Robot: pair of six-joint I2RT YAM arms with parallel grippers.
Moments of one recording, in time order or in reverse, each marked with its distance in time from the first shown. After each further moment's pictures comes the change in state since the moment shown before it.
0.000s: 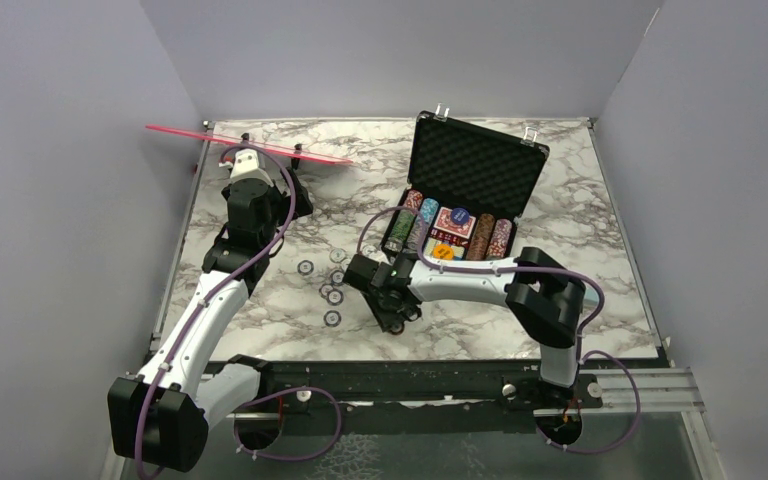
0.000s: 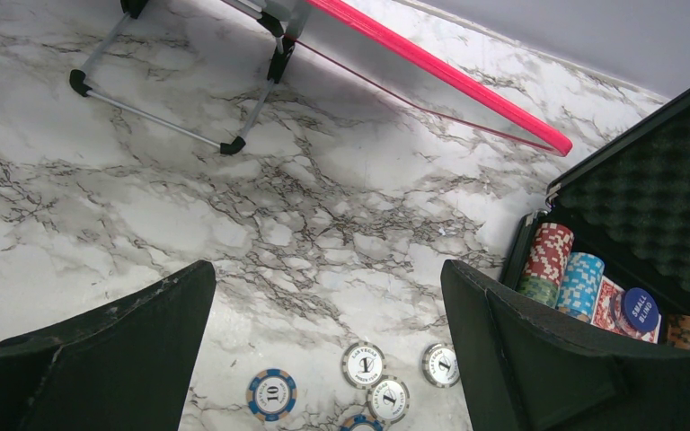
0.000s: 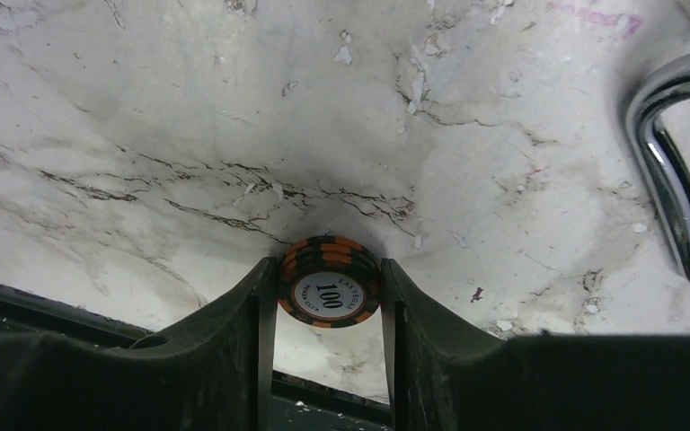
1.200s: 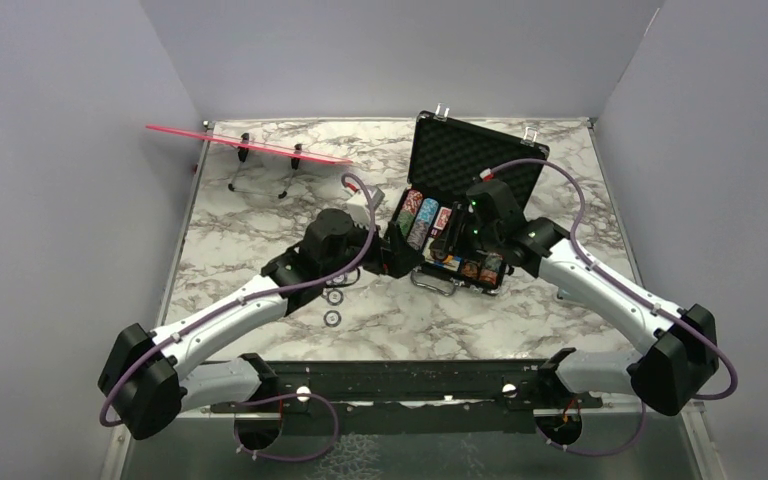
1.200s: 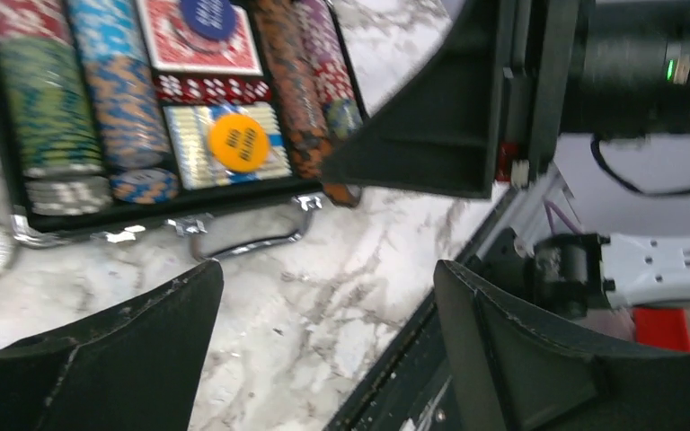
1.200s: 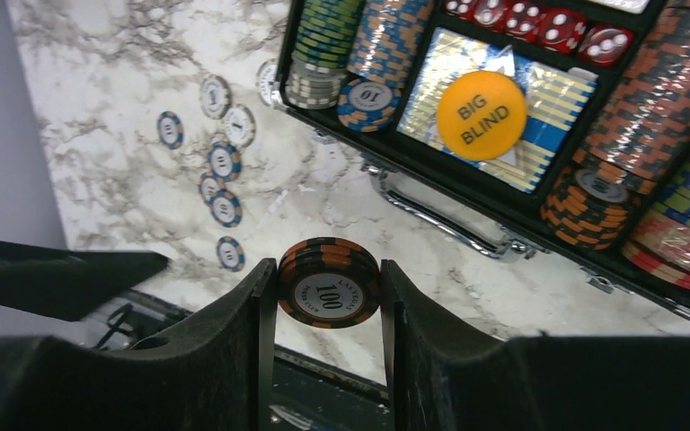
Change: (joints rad) left arm -0.521 0.114 -0.023 0.145 0.431 -0.174; right arm -0.496 -0.653 -0.281 0.180 -0.144 0.198
